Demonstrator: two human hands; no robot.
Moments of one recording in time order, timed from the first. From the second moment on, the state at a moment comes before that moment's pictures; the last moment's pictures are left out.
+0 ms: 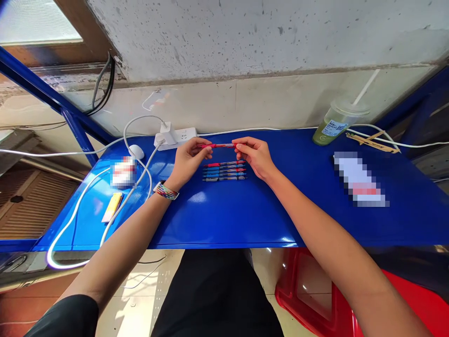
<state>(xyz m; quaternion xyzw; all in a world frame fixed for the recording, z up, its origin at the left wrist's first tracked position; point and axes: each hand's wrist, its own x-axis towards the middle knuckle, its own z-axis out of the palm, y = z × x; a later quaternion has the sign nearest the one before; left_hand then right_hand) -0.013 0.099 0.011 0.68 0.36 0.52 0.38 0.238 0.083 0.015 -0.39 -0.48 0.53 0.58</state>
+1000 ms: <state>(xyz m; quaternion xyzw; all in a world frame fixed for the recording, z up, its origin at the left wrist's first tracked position) -0.015 0.100 0.011 0.69 0.39 0.49 0.37 0.241 0.084 0.015 -0.40 -0.51 0.51 0.57</state>
